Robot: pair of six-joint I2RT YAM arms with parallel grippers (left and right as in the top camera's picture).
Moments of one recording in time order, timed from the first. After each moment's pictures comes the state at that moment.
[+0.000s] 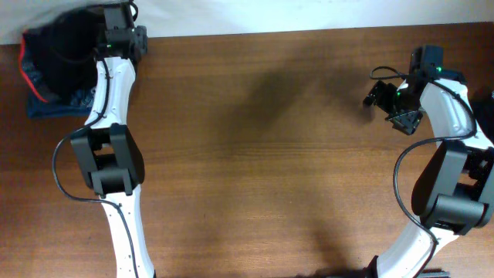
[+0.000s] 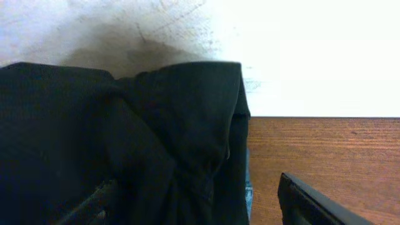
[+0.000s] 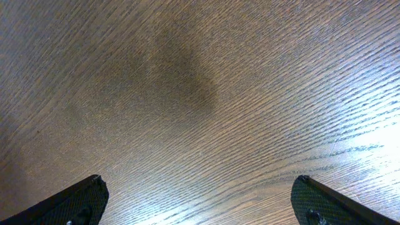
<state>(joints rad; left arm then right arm) 0.04 2.53 2.33 -0.44 -0.32 0.19 -0.28 2.00 1.59 -0.93 -0.15 0.41</state>
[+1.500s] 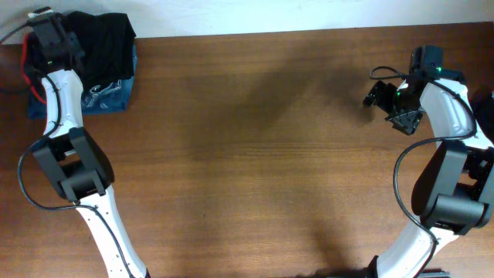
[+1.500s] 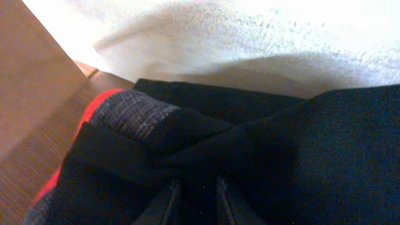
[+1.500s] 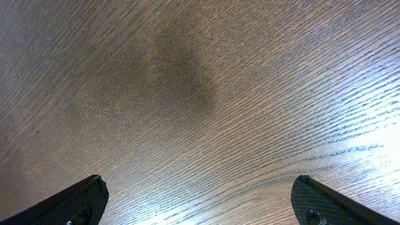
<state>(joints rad) 0.30 2.60 2.37 -0.29 -0.27 -0.01 -0.28 2.00 1.59 -0.93 -0.15 0.41</state>
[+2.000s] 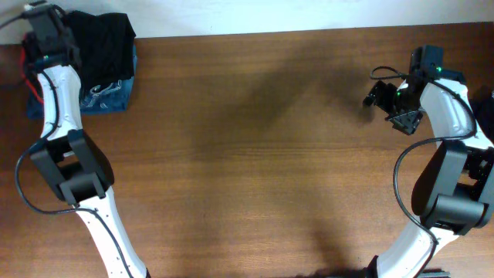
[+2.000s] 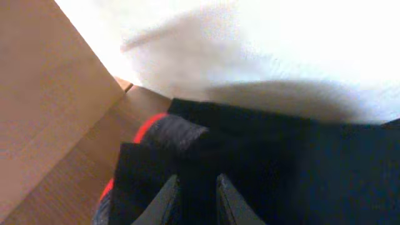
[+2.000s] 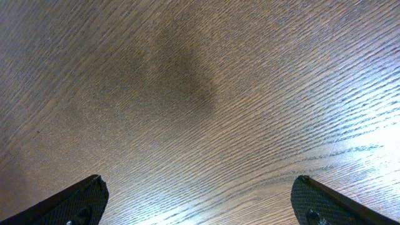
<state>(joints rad) 0.28 2.52 2.37 -0.35 -0.37 0.03 -0.28 2.00 1.59 -0.93 -0.15 0.41</state>
